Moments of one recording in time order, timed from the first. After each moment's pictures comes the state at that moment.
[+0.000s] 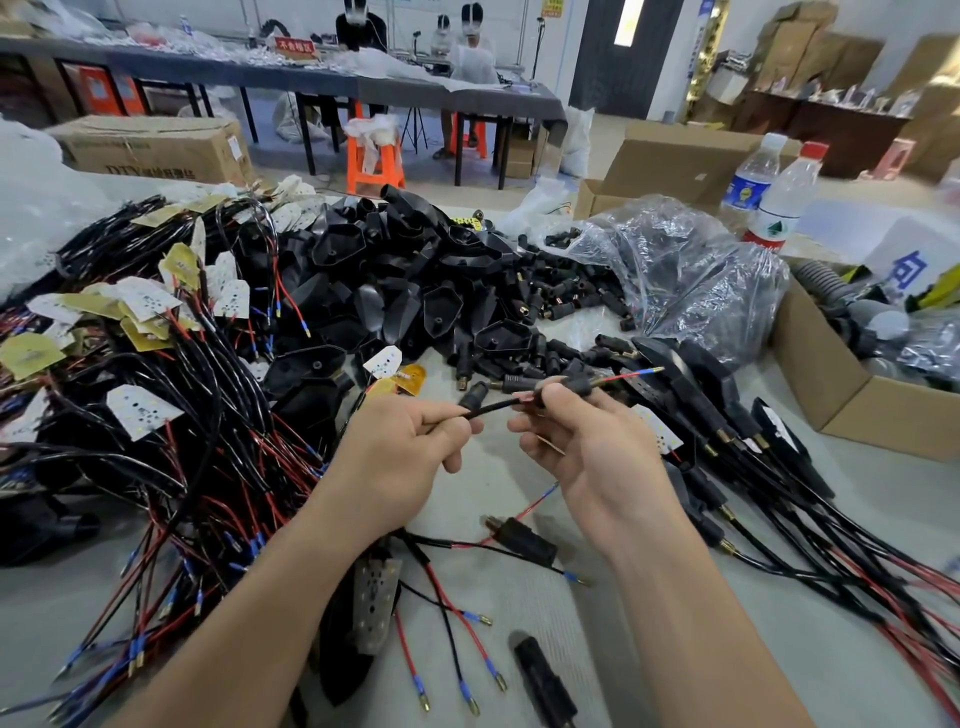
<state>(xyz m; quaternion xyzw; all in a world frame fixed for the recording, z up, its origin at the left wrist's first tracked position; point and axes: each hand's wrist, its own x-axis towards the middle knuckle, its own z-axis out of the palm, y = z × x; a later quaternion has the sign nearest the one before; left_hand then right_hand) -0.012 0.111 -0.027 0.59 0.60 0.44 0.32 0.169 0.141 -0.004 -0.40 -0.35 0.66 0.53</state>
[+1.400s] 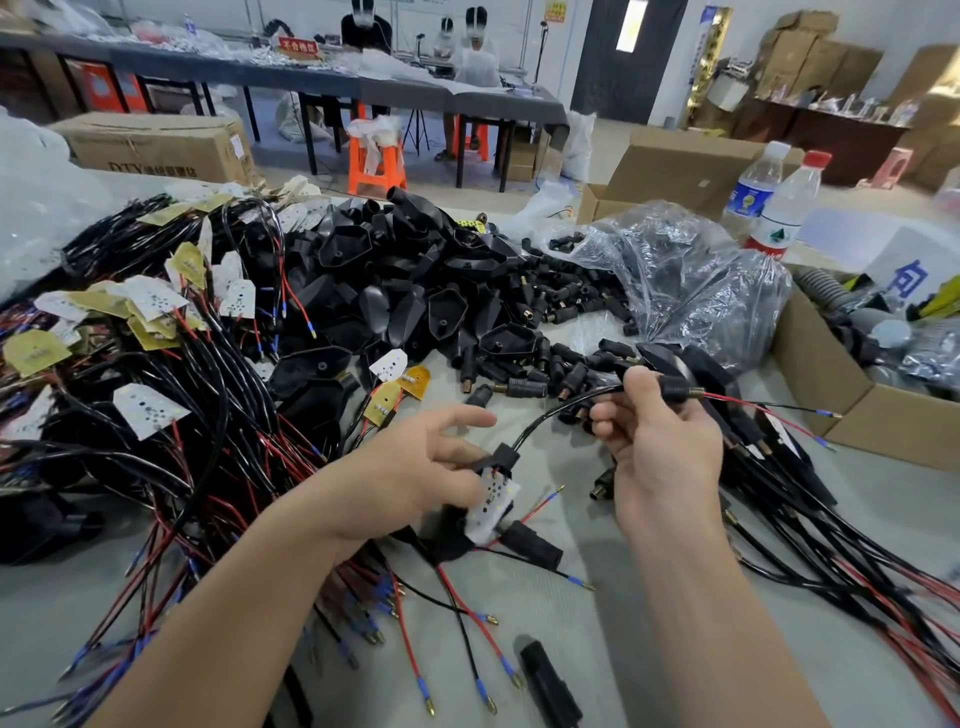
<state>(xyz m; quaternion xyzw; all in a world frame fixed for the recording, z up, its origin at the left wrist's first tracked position) -0.019 0.105 -0.011 0.56 0.55 0.30 0.53 0.191 0.158 -0.006 -0.43 -0.27 0.52 0.69</state>
